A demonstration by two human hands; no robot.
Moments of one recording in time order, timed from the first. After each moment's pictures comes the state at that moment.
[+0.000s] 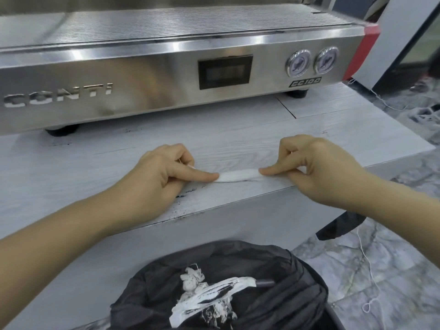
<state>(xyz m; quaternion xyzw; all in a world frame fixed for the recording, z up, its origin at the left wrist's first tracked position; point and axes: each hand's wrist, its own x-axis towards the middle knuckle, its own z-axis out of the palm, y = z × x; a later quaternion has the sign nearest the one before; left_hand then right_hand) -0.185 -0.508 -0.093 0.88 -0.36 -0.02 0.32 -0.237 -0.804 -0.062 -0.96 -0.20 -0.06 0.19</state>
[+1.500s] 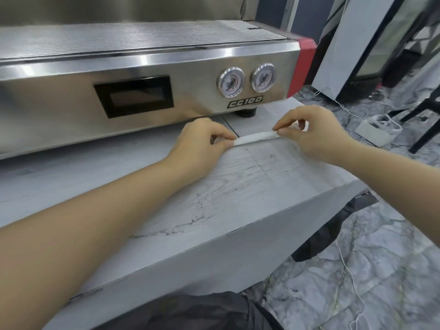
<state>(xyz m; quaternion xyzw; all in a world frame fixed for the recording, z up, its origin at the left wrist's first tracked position) -0.083 -0.716 -0.095 0.87 -0.30 0.06 0.38 -0.141 -0.954 -0.069 -0.95 0.00 -0.17 0.25</state>
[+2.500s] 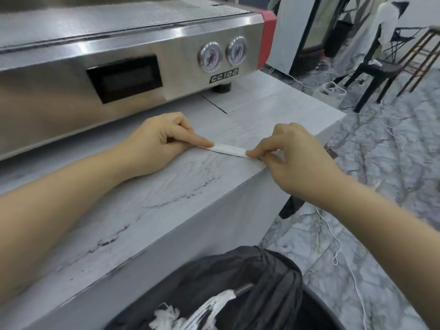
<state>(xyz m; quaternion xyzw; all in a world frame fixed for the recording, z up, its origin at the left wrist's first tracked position) -0.087 -0.631 -0.088 0.80 -0.52 -0.05 0.32 -0.261 -0.832 -0.077 -0.97 0.11 -0.16 0.18</state>
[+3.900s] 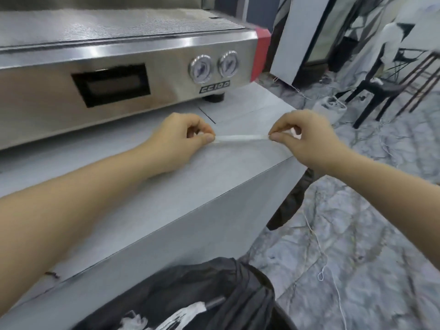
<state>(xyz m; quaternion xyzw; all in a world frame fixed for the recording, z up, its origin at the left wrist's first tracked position) -0.109 -0.692 -0.082 0.84 -0.37 -0.04 0.40 -0.237 -0.924 -0.057 -0.96 0.07 -0.18 0.21</state>
